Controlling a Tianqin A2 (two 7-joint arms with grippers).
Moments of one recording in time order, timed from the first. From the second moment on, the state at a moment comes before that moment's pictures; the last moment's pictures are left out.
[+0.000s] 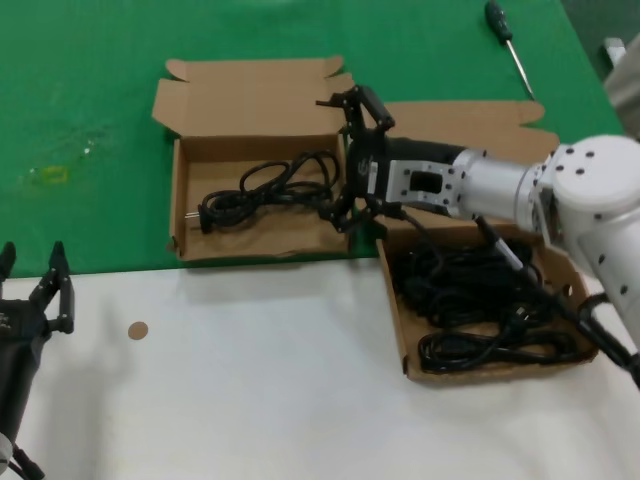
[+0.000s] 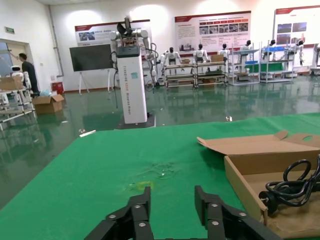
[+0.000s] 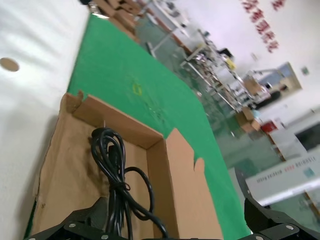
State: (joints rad) left arm 0.00 -0.30 1.60 -1.60 -1.80 0.00 0.00; right arm 0.91 0.26 -1.90 0.79 1.59 -0.73 -0.78
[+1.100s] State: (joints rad) left arm 0.00 -0.30 1.60 -1.60 -1.80 0.00 0.00; right arm 0.42 0.28 -1.74 1.23 1.70 -0.34 -0.36
